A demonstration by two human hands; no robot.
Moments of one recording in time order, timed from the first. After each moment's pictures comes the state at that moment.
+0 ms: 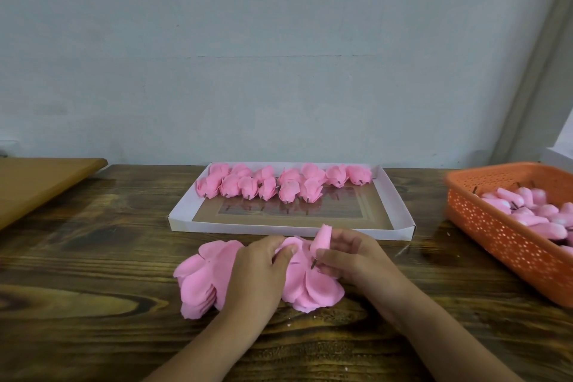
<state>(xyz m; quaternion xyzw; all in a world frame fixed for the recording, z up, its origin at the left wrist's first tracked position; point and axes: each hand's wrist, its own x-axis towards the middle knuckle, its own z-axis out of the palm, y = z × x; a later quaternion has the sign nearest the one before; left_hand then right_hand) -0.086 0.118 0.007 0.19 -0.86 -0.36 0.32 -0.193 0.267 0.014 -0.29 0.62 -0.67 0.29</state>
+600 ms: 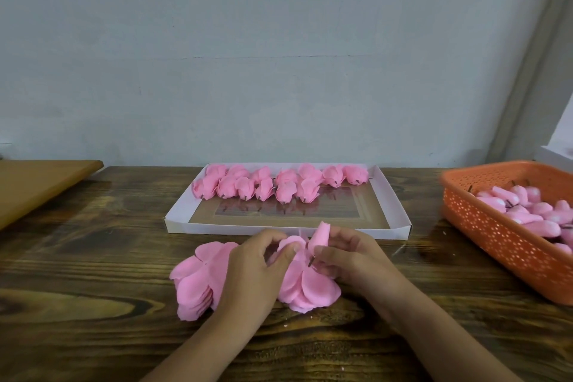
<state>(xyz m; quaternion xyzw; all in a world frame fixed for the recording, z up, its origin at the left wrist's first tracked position) -0.082 0.117 0.007 0.14 -0.83 -0.41 0.35 -0.191 0.270 0.018 -0.29 0.61 -0.67 0.30</state>
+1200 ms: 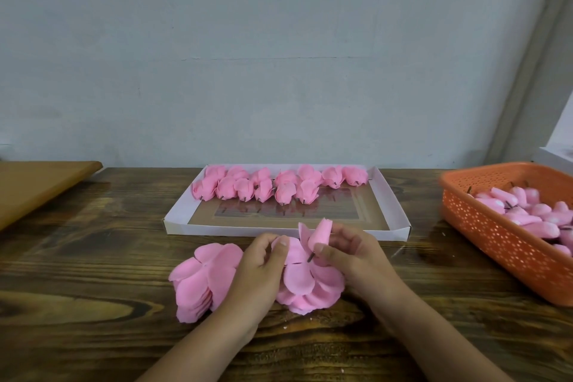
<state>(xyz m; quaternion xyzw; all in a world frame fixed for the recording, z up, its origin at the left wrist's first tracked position) -0.084 0.123 0.009 0.20 -0.72 -0.62 0.23 -0.184 0.268 0.020 -0.30 0.62 -0.69 0.23</state>
